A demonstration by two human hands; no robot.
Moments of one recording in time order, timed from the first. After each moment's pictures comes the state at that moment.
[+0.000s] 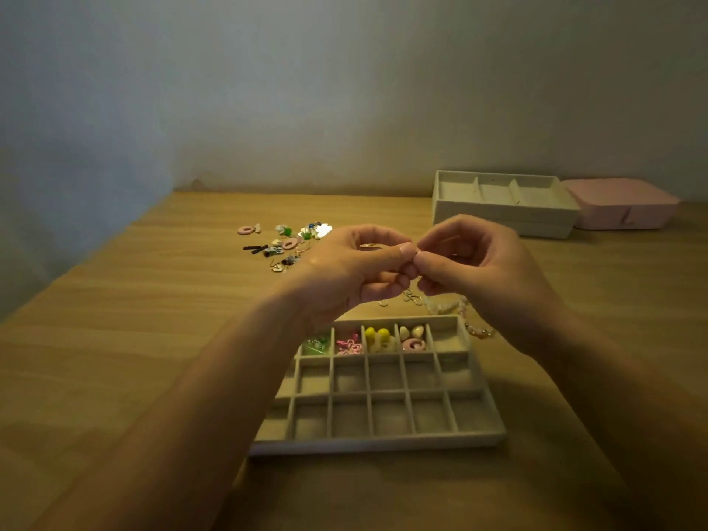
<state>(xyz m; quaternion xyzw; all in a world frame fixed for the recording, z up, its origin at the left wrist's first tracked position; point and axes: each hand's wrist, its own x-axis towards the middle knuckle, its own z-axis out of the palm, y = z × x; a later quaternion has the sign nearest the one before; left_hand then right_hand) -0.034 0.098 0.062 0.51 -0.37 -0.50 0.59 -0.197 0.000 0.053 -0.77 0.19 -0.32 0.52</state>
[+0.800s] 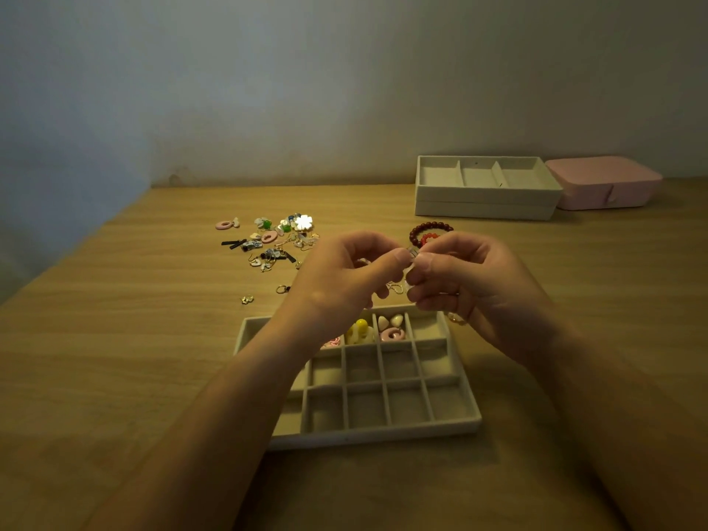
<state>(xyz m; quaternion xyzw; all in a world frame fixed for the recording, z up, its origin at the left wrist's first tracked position) -0.066 0.094 0.039 0.64 -0.51 -0.23 0.53 -0.220 -0.012 0.032 -0.62 0.19 -0.28 0.71</state>
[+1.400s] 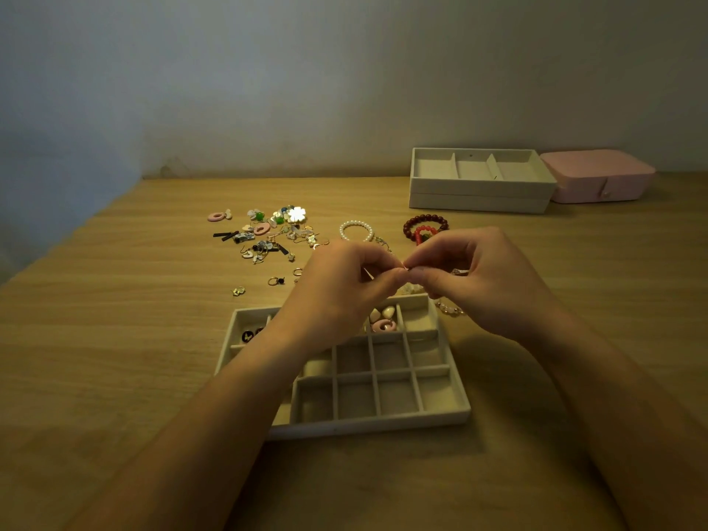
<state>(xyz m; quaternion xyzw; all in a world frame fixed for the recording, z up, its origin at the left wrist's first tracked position) -0.071 0.089 0.025 0.70 -0.58 -0.11 0.40 -0.224 -0.027 0.026 -0.86 0.18 -0.28 0.38</state>
